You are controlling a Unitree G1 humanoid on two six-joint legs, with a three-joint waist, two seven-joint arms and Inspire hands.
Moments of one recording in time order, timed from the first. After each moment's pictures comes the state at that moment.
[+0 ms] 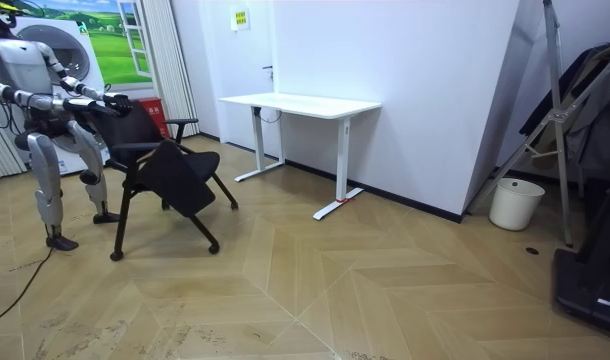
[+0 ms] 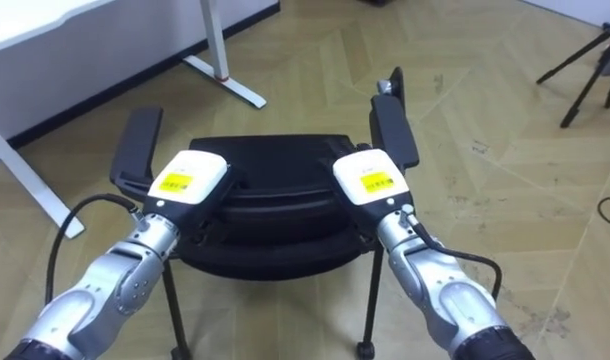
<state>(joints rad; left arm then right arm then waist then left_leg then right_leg) -0.19 0.31 -0.36 0.39 1.02 -0.12 0.16 -0.26 -0.40 0.44 0.49 -1.07 -0.07 -0.18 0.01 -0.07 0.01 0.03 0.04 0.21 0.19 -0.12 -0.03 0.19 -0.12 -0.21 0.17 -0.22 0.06</state>
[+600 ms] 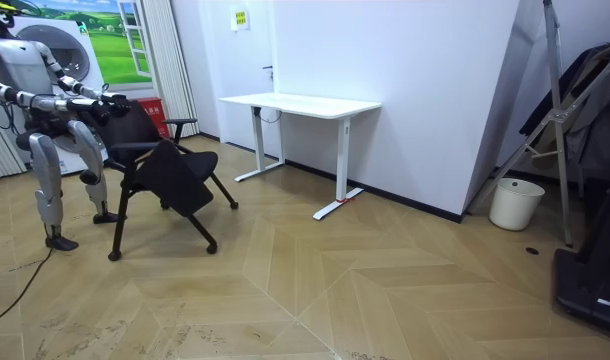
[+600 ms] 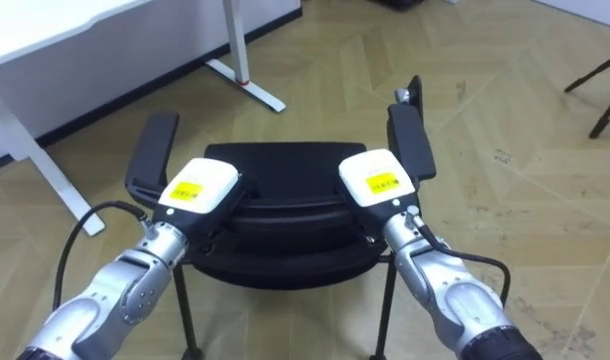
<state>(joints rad) -0.16 0.31 -0.40 0.36 1.01 -0.14 0.17 -0.25 -0.43 0.45 0.50 -1.07 -0.09 -0.22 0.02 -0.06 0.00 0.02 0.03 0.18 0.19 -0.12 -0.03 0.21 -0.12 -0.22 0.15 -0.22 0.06</state>
